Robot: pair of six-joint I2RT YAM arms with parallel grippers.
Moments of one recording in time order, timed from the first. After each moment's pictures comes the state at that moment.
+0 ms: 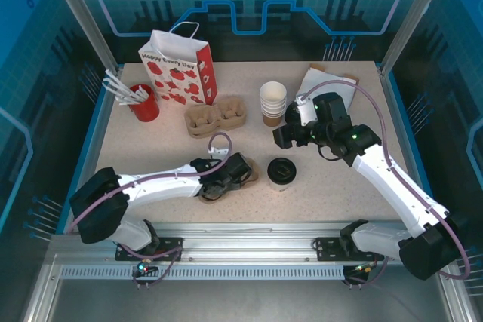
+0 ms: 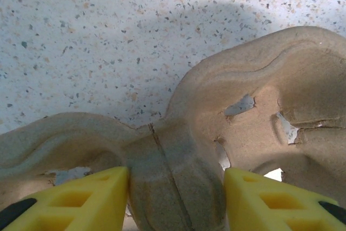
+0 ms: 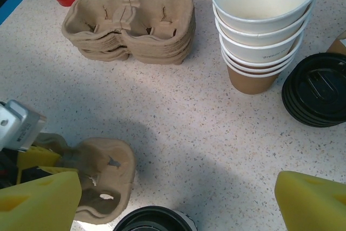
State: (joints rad) left arm -0.95 1.48 0.86 -0.59 -0.35 -1.06; right arm 0.45 1.17 1.10 -0.65 -0.19 0.11
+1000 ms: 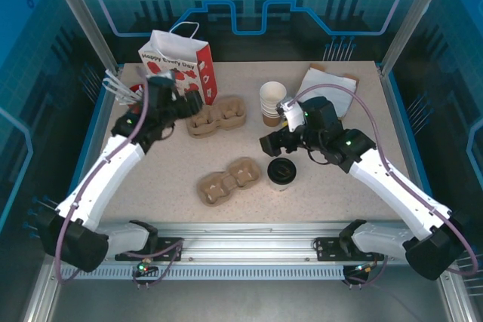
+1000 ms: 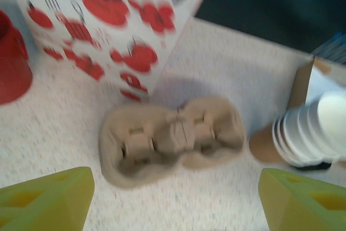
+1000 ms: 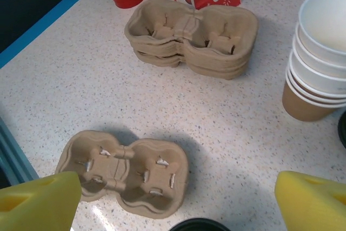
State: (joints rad) left arm -0.26 1.25 1.25 -0.59 -0.12 -0.53; right arm 0.59 1.17 1.11 -0.59 -0.21 0.11
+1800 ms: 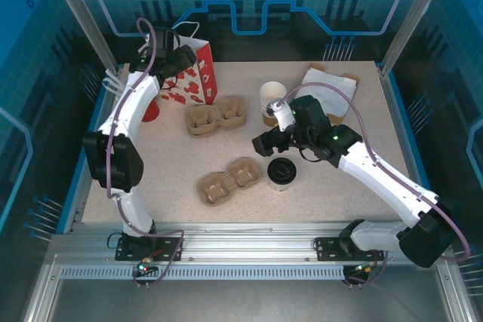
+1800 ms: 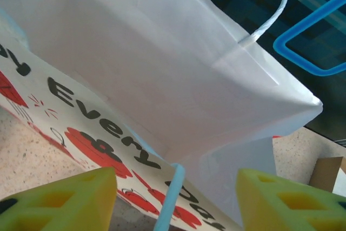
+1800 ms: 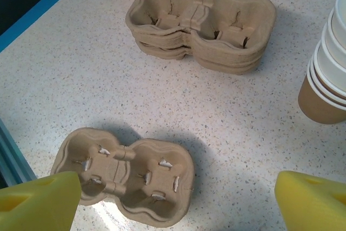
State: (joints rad) left arm -0.10 1.89 1.86 -0.62 -0.06 -0.62; right arm 0.62 1.25 1.13 -0.57 -0.20 0.11
